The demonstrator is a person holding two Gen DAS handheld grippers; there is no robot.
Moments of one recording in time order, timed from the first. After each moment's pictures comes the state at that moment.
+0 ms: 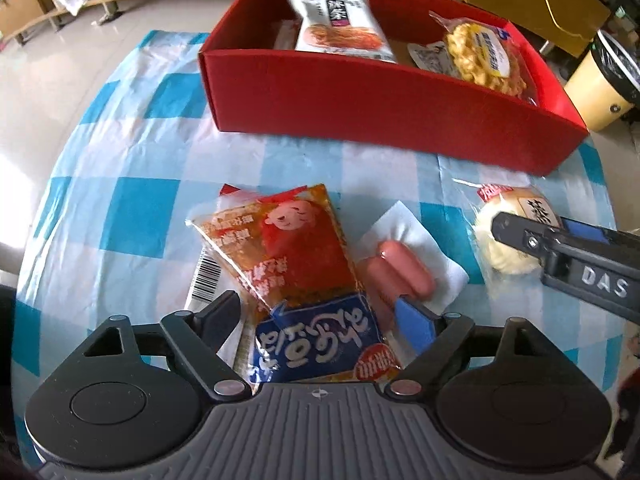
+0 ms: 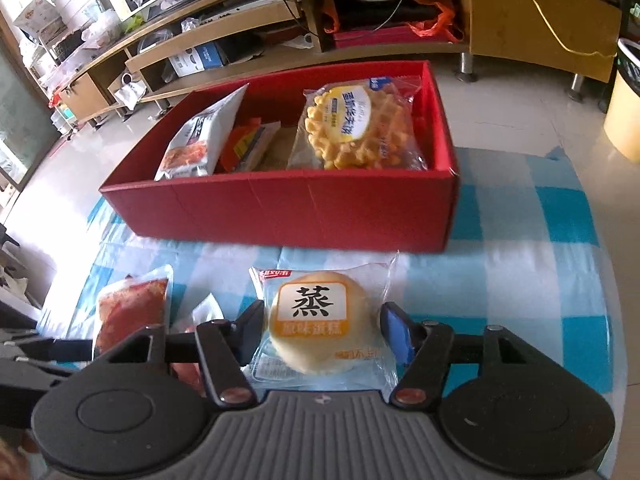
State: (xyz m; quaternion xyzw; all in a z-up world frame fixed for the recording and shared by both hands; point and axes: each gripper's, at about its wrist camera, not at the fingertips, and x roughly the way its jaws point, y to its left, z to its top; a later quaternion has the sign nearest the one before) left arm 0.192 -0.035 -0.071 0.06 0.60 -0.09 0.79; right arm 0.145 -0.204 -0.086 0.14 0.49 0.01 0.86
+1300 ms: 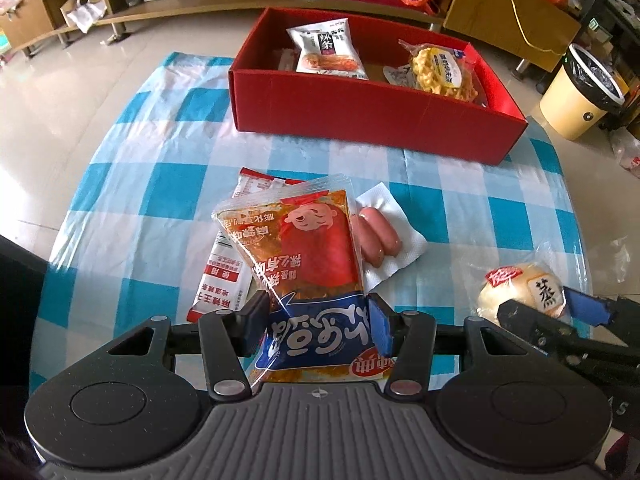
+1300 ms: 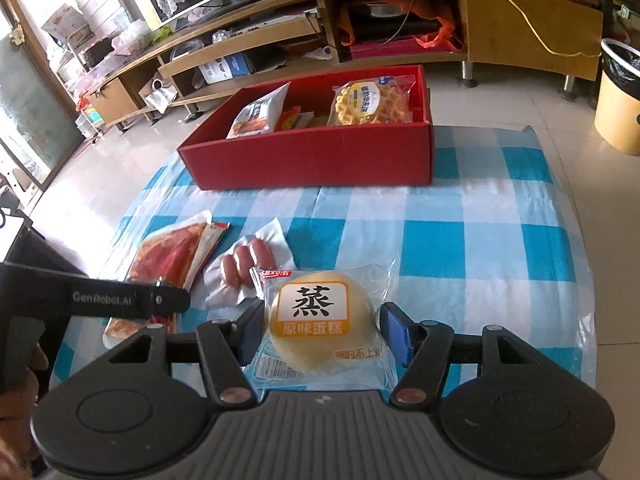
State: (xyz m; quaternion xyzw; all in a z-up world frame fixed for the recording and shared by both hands) left arm 0.131 -0.018 -0.026 0.04 0.56 -0.10 0.82; right arm 0.043 -0.188 -0.043 0.15 0.47 0.03 0.87
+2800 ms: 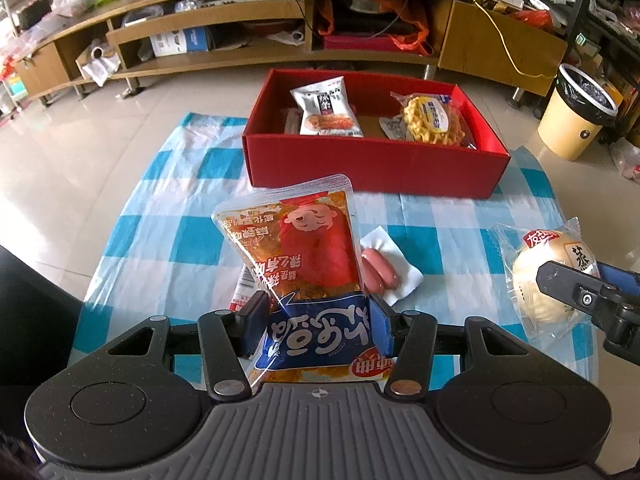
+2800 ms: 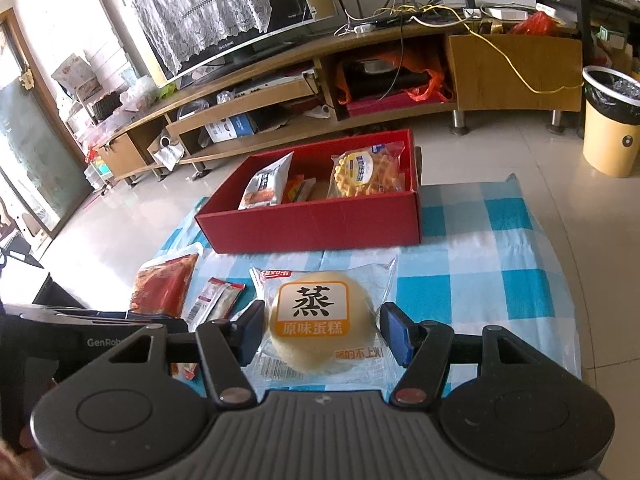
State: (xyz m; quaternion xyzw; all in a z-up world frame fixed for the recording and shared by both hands) left arm 0.112 -0.021 0.007 0.07 0.50 -0.10 0.86; right arm 0.027 -0.203 -0.005 0.18 0.39 0.02 0.90
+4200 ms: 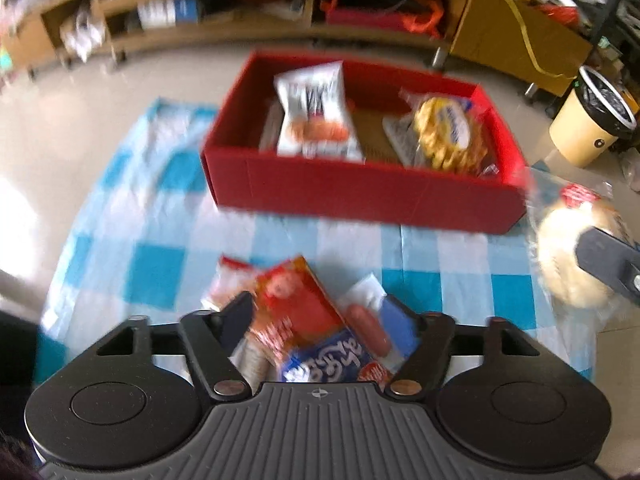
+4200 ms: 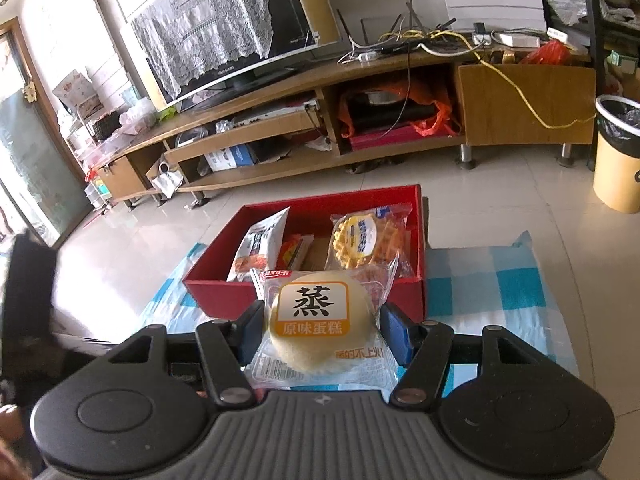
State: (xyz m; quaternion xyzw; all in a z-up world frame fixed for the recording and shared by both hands) left arm 0.194 -0.046 -0.028 0.03 0.56 -0.09 0.82; right arm 0.091 -0.223 0.010 0.17 0.37 0.02 0.91
